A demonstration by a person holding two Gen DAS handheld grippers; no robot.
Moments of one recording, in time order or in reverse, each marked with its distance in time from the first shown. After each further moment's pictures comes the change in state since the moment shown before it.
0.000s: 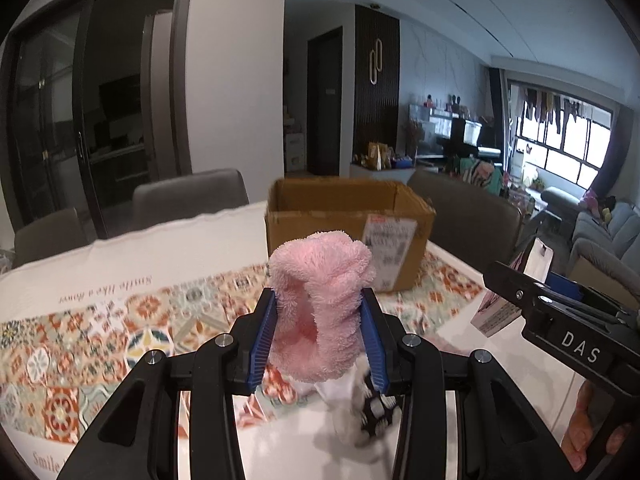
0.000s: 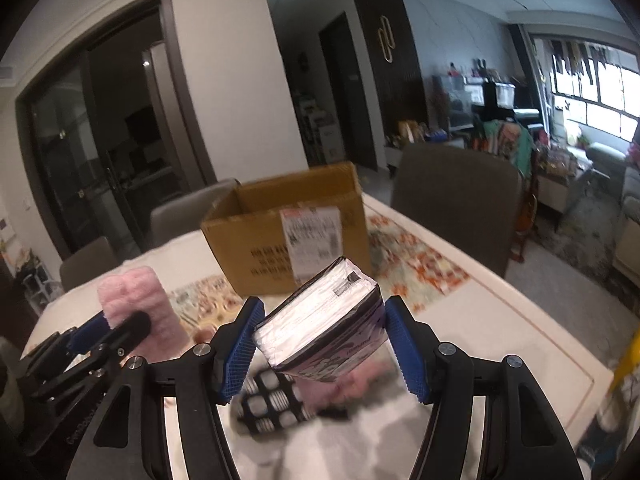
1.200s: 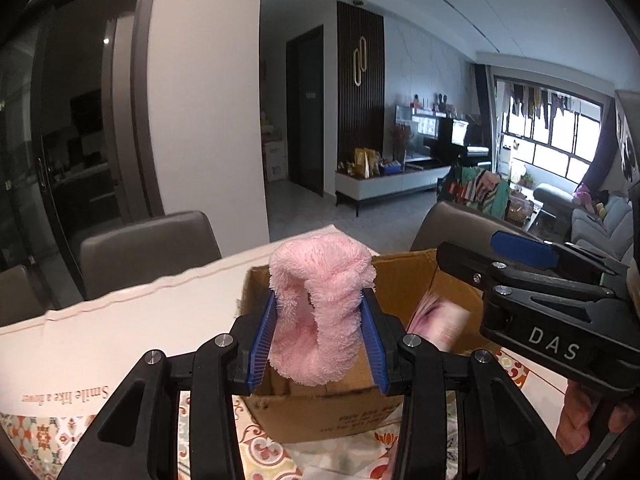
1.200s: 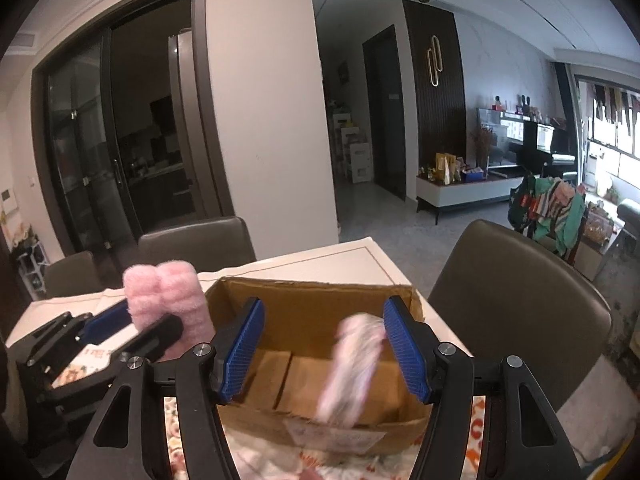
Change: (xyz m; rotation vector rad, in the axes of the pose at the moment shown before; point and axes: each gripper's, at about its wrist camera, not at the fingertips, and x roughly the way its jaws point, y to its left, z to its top) left arm 0.183 0.011 0.113 0.053 0.013 -0.069; right arm 0.171 0.026 0.147 -0.157 -0.032 0.048
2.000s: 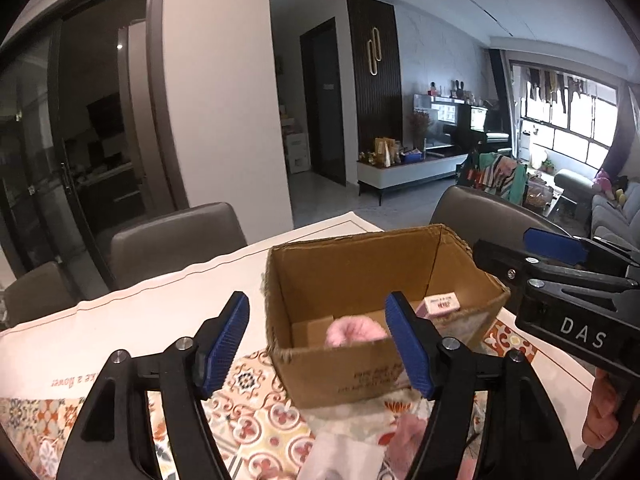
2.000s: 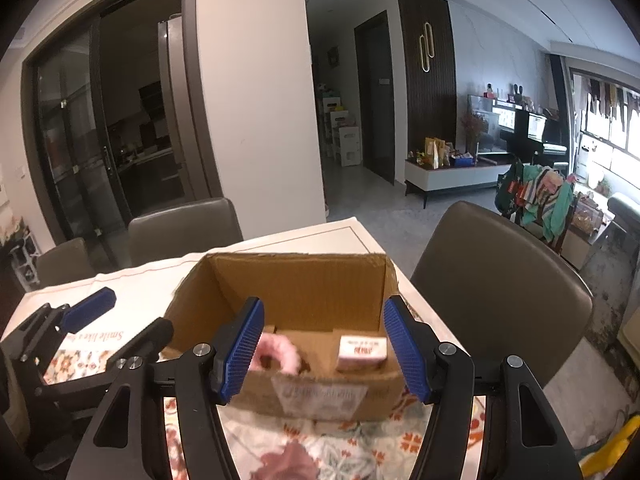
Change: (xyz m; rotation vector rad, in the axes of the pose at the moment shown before) left arm -0.053 -0.017 -0.013 0.025 0.021 0.114; right arm -0.028 -0.004 -0.008 0.009 0.066 -0.034
